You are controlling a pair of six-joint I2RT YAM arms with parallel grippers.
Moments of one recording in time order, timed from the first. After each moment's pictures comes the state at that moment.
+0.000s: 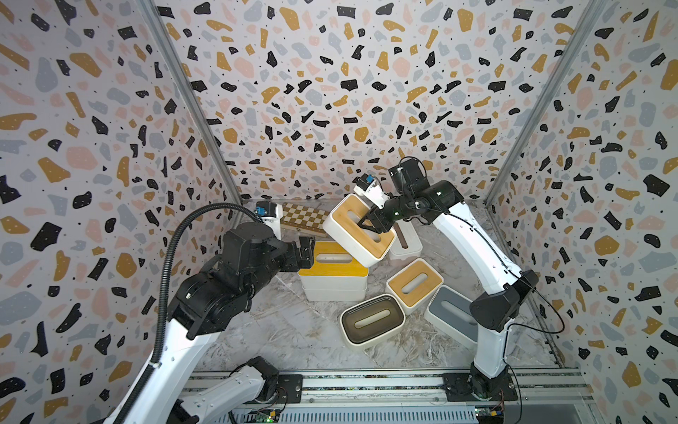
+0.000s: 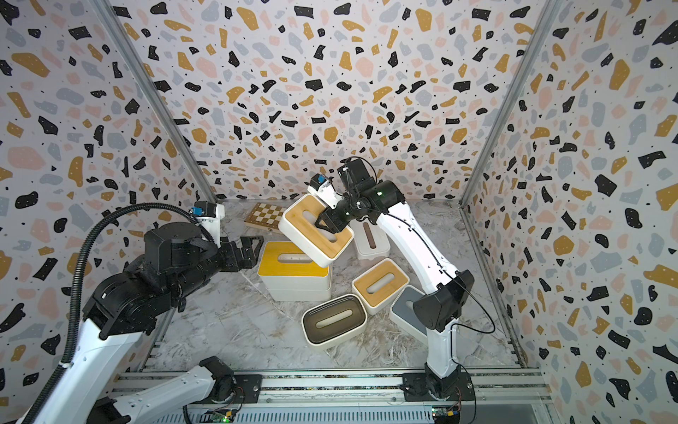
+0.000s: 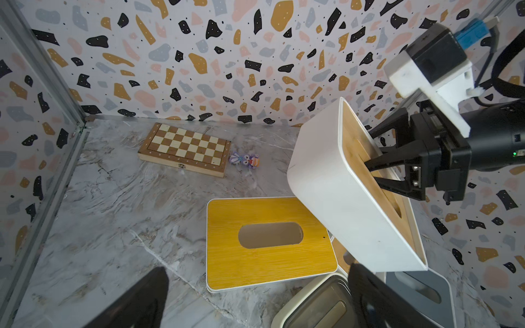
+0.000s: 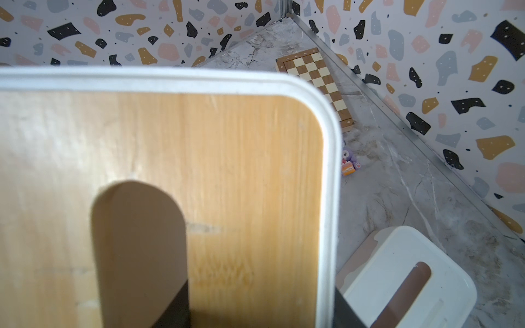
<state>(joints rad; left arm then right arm) -0.56 0.95 1.47 -1.00 -0.23 -0.40 0.65 1.93 2.28 -1.14 -0.39 -0.26</state>
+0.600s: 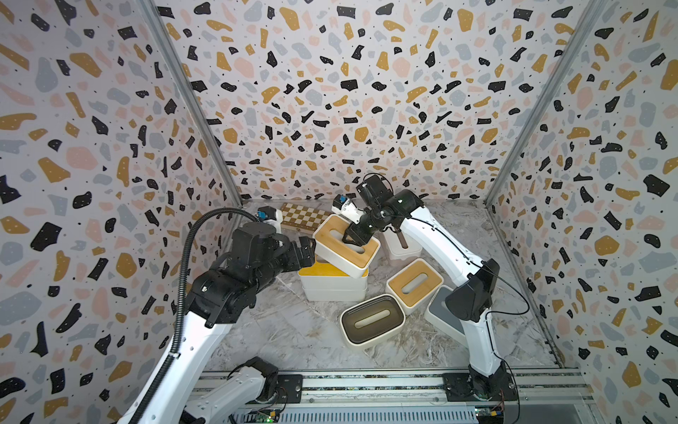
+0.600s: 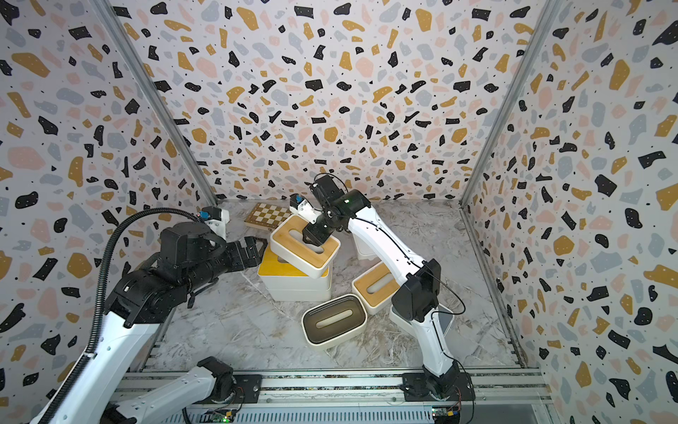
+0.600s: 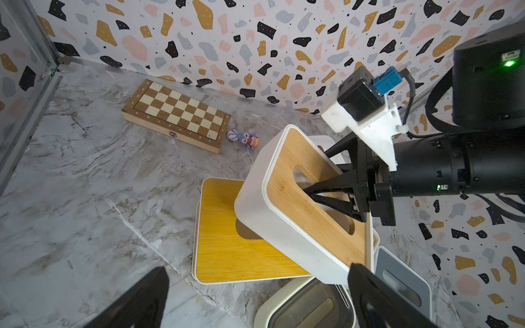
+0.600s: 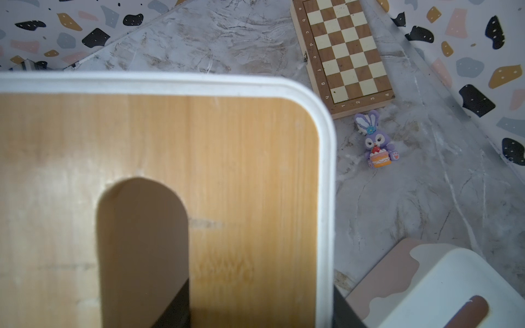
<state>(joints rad) -0.44 0.96 1.35 -0.95 -0.08 -0.49 0.75 2.12 2.35 -1.17 -0.30 -0.28</state>
